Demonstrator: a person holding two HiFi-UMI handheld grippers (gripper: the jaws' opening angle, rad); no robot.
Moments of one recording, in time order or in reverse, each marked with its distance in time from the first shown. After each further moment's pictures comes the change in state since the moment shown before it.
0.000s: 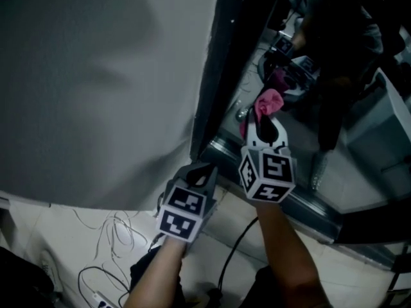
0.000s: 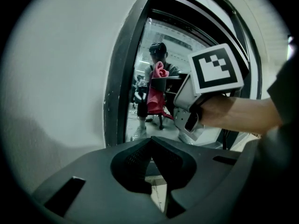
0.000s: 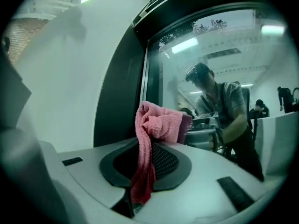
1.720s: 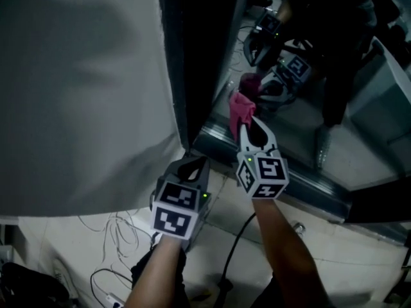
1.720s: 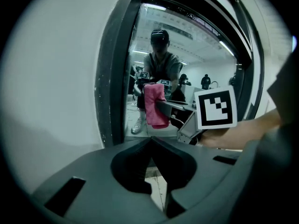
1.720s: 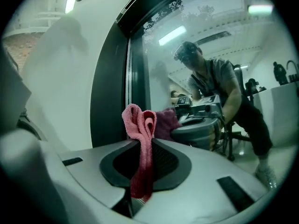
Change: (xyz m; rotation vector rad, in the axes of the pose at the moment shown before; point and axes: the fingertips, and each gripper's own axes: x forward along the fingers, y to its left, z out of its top) left arm 0.017 -0.014 -0.022 0.045 0.115 0.012; right arm -0.023 -0.034 -0.106 0.143 0.068 0.028
